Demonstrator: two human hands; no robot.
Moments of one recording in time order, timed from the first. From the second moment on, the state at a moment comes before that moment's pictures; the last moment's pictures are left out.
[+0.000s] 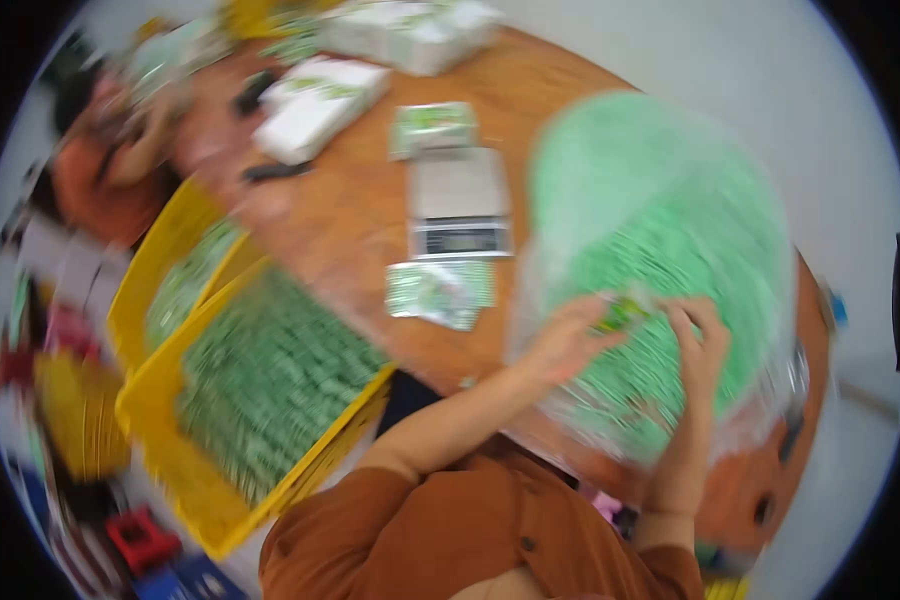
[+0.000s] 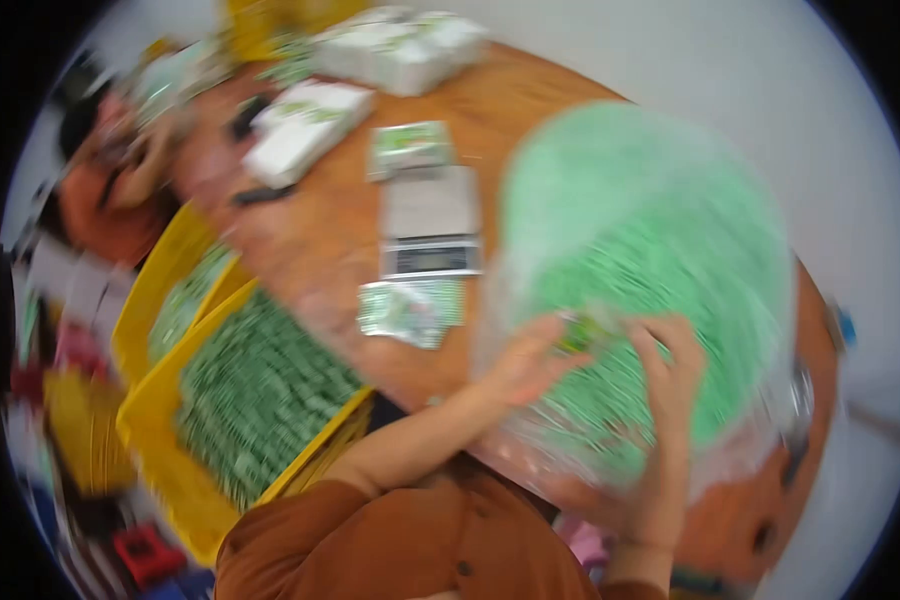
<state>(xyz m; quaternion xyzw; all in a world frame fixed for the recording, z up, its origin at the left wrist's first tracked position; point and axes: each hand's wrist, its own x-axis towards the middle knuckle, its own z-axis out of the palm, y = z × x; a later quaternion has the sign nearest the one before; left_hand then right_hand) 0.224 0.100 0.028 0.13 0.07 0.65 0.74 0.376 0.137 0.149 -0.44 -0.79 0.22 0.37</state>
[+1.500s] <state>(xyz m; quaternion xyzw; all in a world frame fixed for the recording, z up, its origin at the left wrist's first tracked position) -0.101 -0.306 -0.017 0.06 0.93 0.02 0.35 0.431 0.130 0.116 -0.58 -0.74 0.07 0.33</state>
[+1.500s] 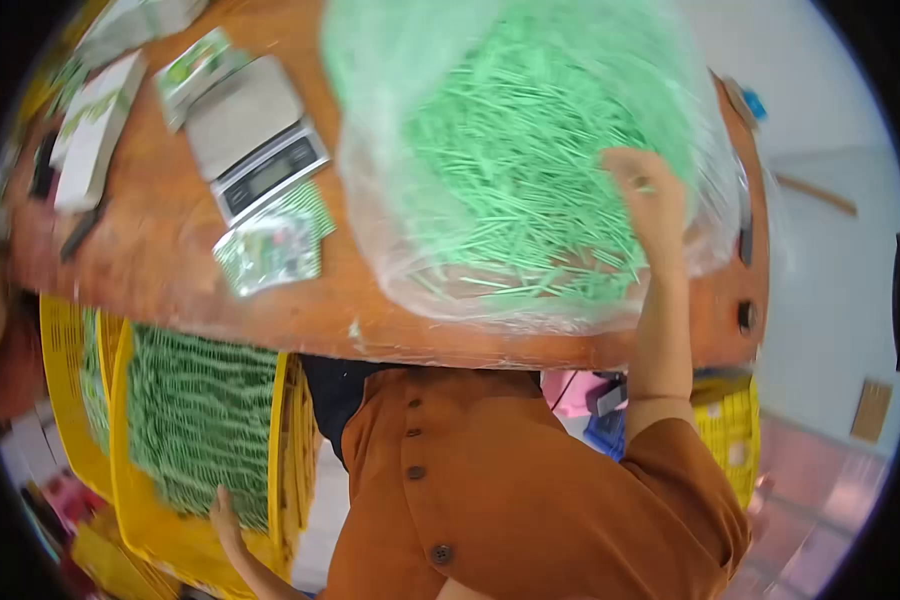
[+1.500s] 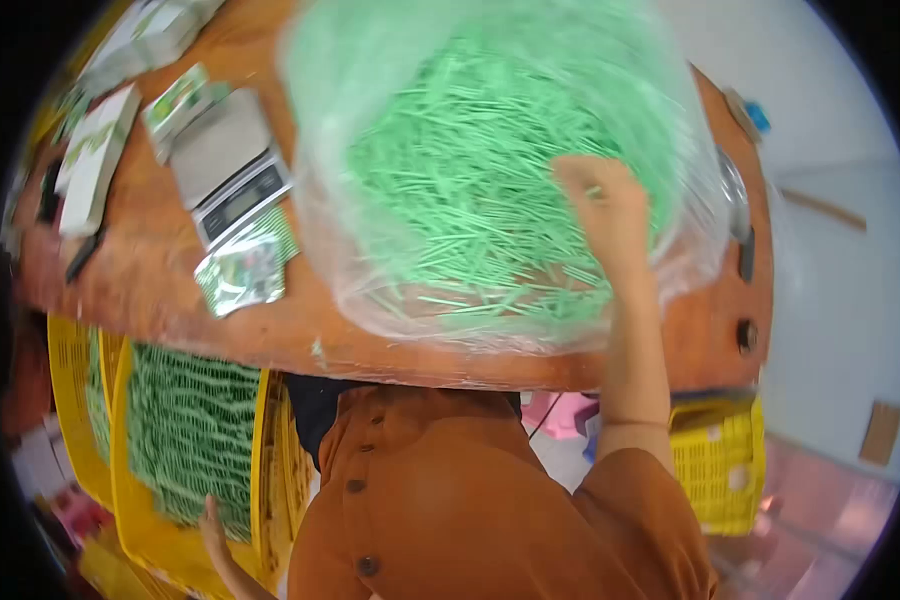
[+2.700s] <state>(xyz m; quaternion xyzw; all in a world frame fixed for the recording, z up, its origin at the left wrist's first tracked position) 0.151 -0.018 -0.009 0.62 0.56 0.54 0.10 0.430 0.139 0.052 -0.36 -0.93 -0.07 0.08</state>
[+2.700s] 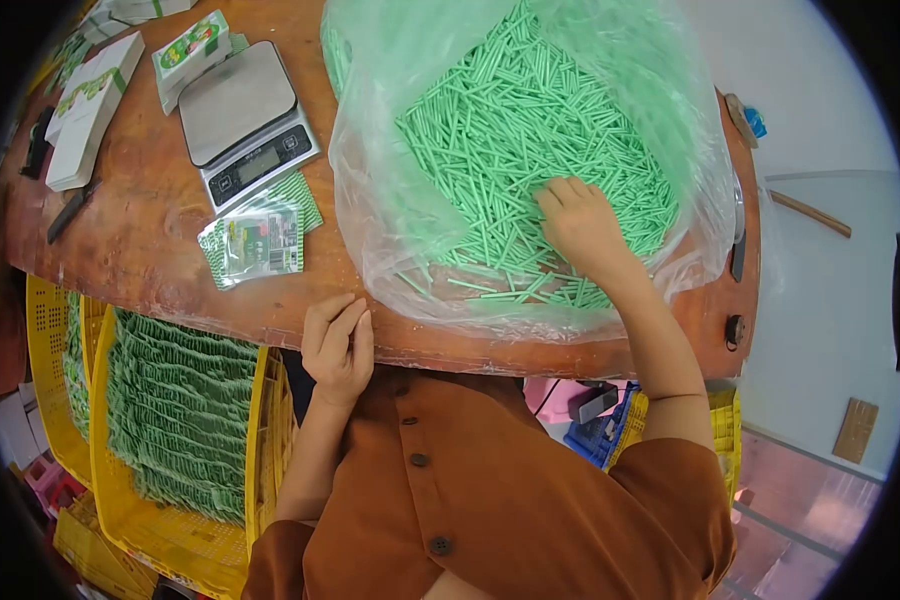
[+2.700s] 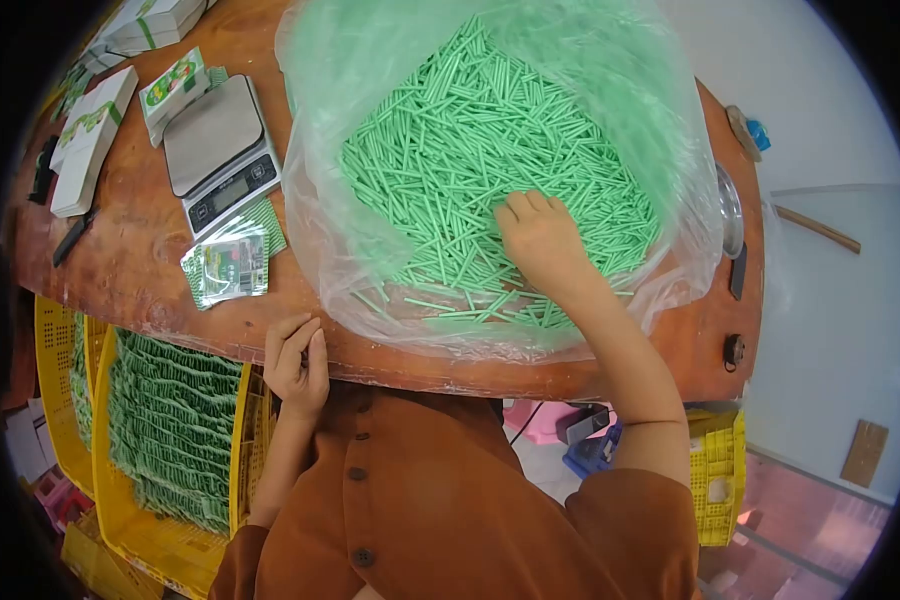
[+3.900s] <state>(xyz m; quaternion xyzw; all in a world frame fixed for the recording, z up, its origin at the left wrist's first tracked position) 0.097 0.067 0.081 0.76 0.52 0.39 0.02 0.449 0.170 0.071 -0.45 -0.89 -0.04 0.09</state>
